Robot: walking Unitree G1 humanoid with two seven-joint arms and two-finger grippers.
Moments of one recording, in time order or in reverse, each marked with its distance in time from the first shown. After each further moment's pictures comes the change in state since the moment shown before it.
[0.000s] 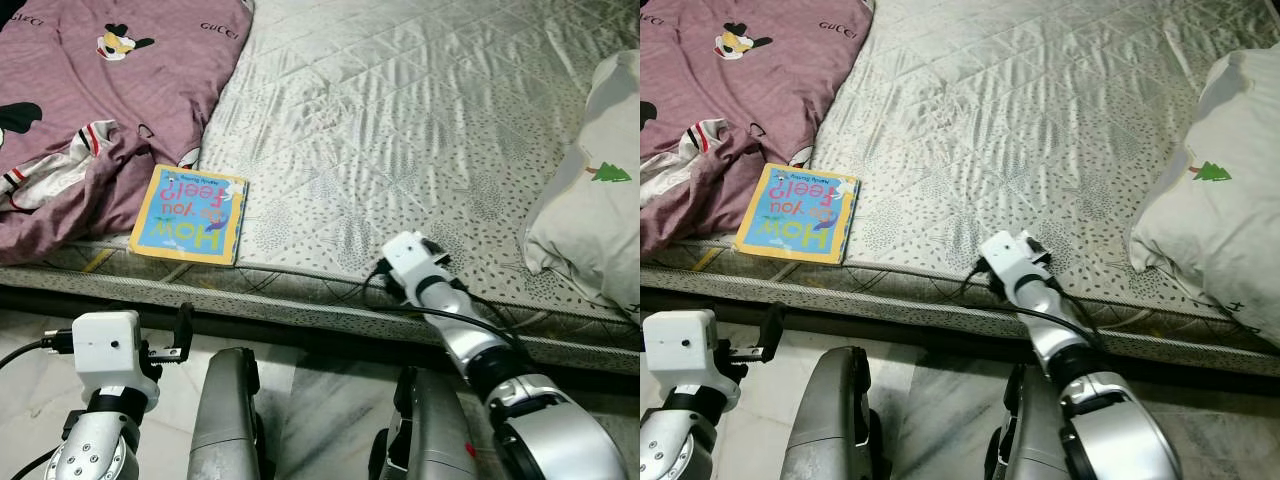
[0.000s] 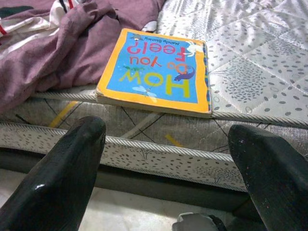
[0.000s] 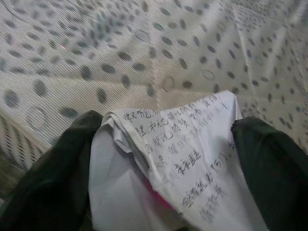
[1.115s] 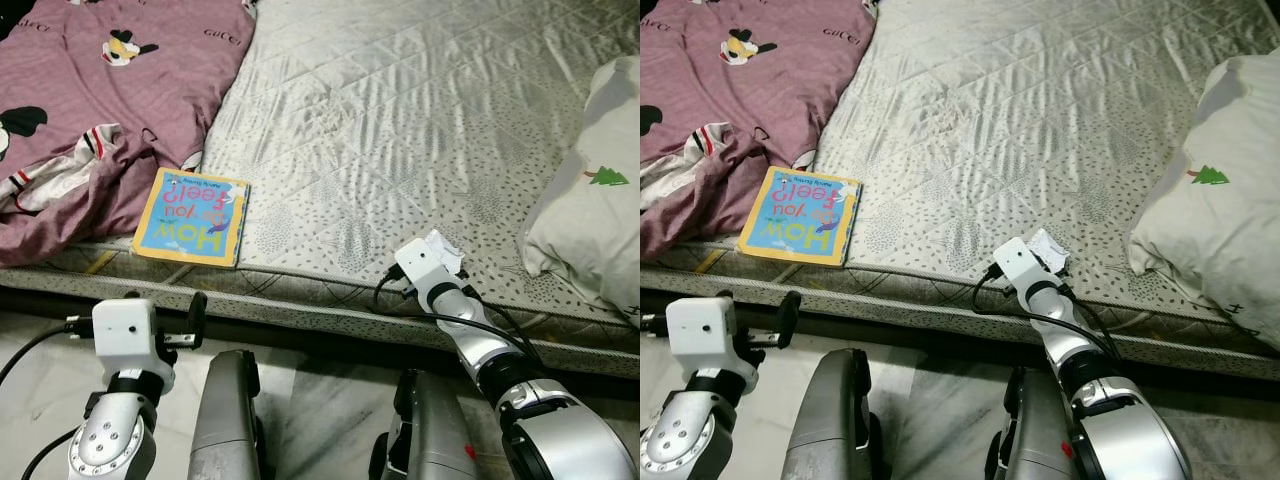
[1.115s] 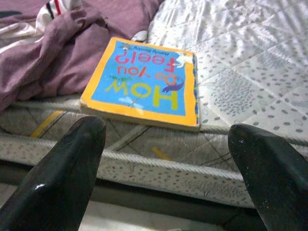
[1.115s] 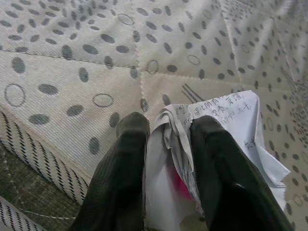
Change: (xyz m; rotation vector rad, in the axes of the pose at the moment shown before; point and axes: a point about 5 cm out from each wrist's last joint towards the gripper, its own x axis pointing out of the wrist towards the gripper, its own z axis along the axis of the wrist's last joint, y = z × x) left arm 0.019 -0.011 -0.002 -0.029 -0.022 -0.028; right arm -0.003 -0.005 -0.015 0.017 0.004 -0.012
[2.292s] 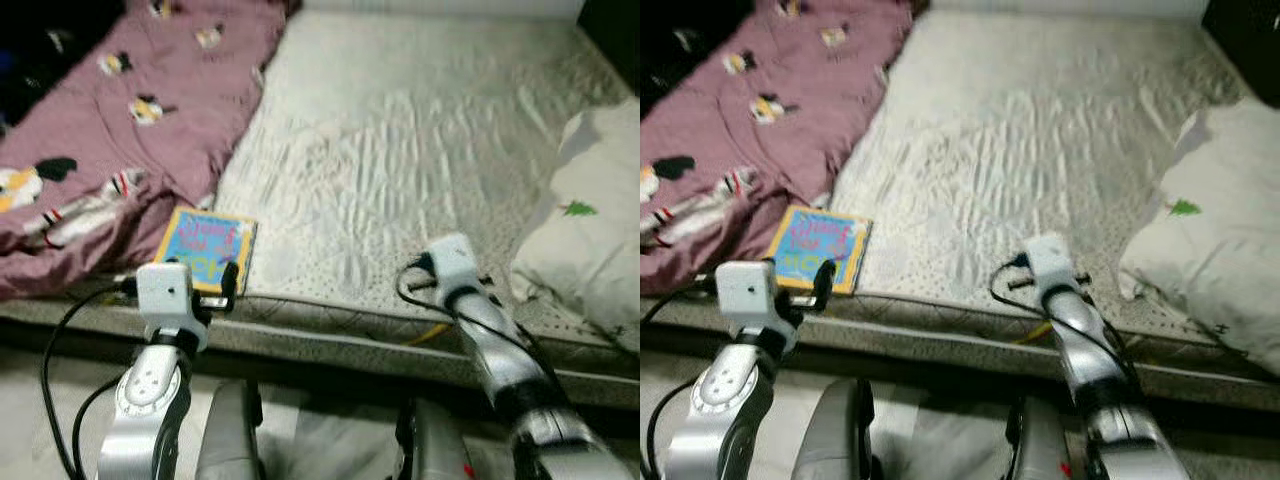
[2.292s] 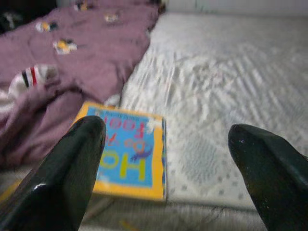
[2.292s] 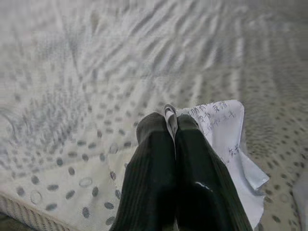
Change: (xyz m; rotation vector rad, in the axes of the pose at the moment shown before) left arm 0.047 -0.025 0.003 -0.043 -0.068 -0.092; right arm -0.019 -0.016 -0.011 0.382 -0.119 -0.025
